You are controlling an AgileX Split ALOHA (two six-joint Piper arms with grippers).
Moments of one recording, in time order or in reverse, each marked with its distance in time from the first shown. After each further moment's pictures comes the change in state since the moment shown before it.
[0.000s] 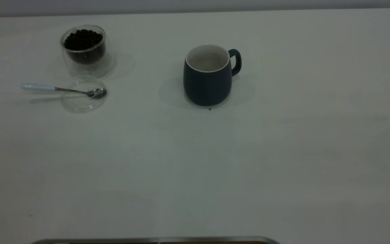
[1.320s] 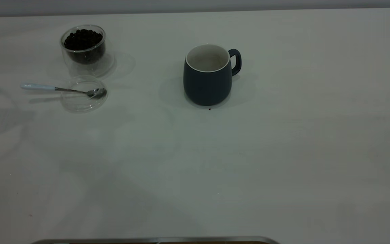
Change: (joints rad) left arm 0.481 1.673 -0.754 -0.689 0.231 0.925; right arm 0.000 0.000 0.001 0.002 0.000 0.000
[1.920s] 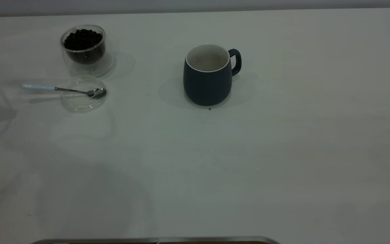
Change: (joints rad) left arm 0.034 0.375 -0.266 0.116 0.000 -0.004; right arm 0.000 0.000 0.000 0.001 0.000 0.000
